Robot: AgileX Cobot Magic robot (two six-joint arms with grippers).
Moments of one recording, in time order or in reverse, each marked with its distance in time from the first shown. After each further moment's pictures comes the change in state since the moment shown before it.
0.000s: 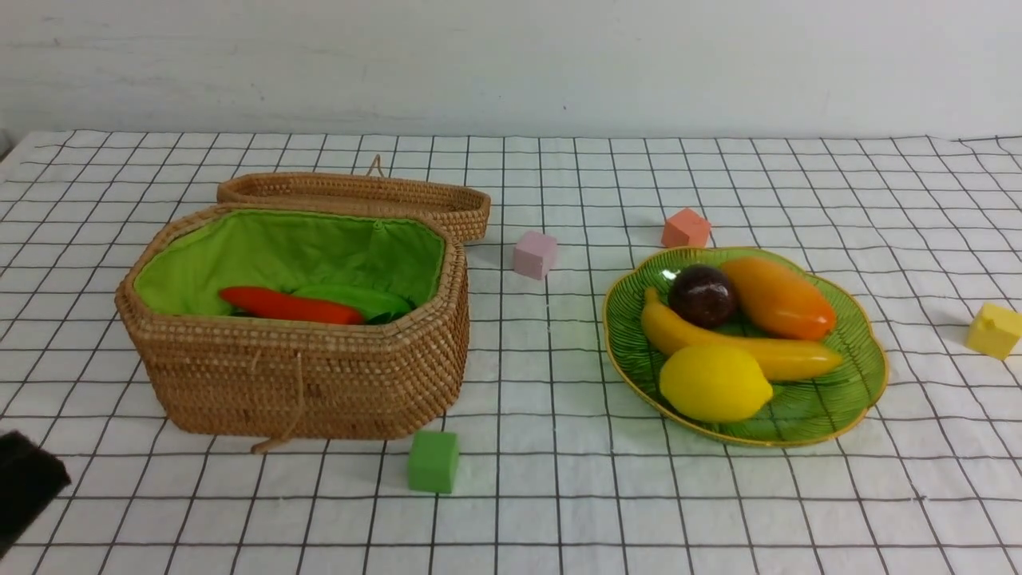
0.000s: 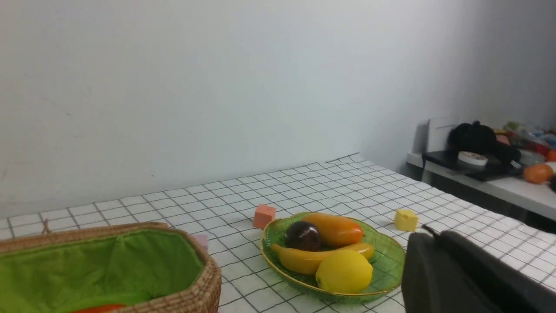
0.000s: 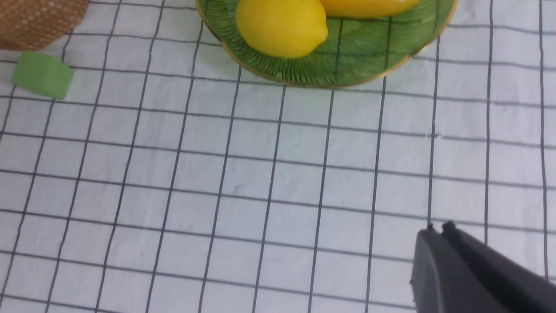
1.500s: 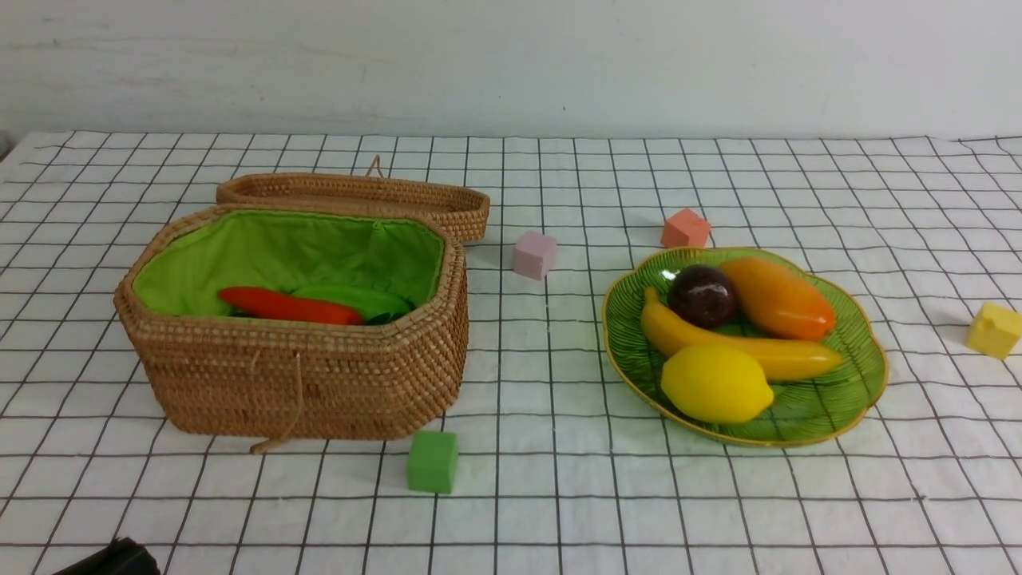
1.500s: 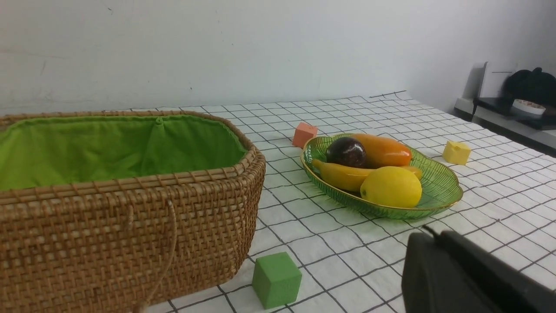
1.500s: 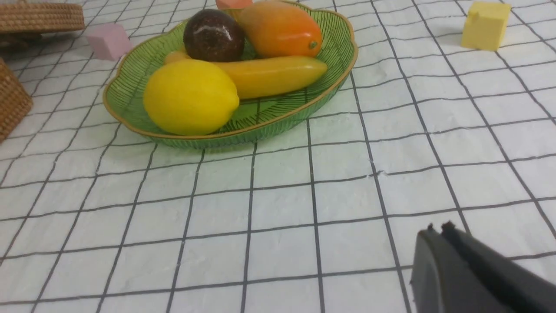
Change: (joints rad) right arm -0.168 -0.760 0.914 -0.068 -0.708 0.056; left arm 0.000 -0.033 0.243 -0.008 -0.095 0.009
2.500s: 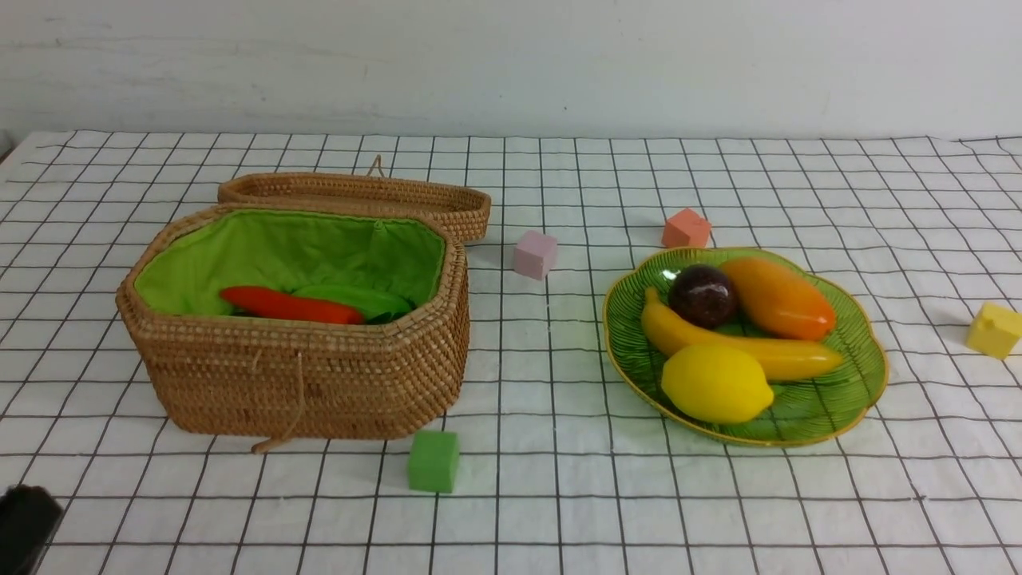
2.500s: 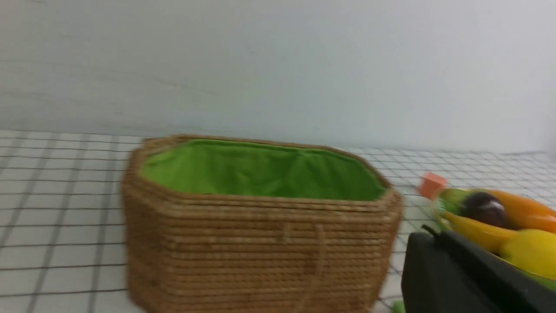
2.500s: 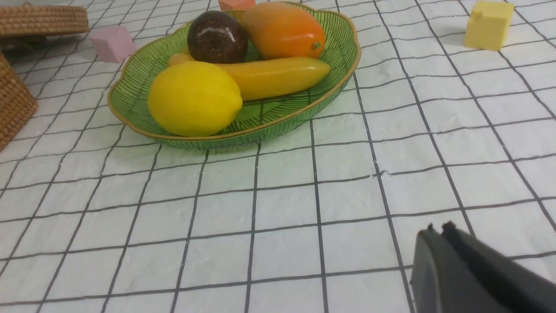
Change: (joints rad) right arm 0.000 -0.001 0.000 0.000 0.000 -0.001; left arm 0.267 -0.037 0.100 0.012 -0.174 -0.027
